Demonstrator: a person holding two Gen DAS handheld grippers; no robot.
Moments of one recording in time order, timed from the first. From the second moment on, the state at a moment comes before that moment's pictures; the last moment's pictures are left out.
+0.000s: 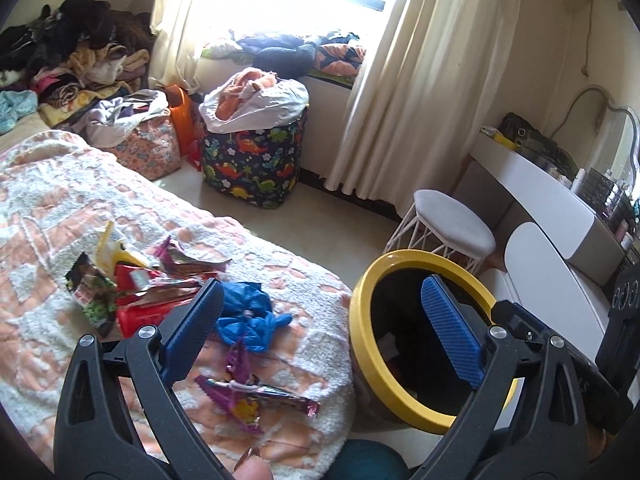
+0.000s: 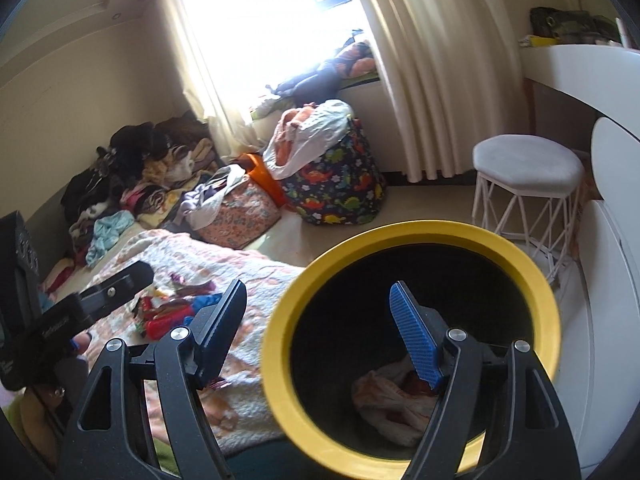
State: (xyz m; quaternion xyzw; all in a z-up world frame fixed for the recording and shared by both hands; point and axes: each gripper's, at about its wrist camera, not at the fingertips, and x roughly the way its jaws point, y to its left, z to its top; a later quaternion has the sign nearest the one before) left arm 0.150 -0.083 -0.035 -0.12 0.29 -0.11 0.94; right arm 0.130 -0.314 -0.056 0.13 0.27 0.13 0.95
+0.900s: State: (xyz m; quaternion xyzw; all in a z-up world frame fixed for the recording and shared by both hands) left arm 0.133 0.025 -0.058 -0.18 0.32 -0.04 0.93; right arm 0.118 -0.191 -0.089 -0.02 0.34 0.27 0.90
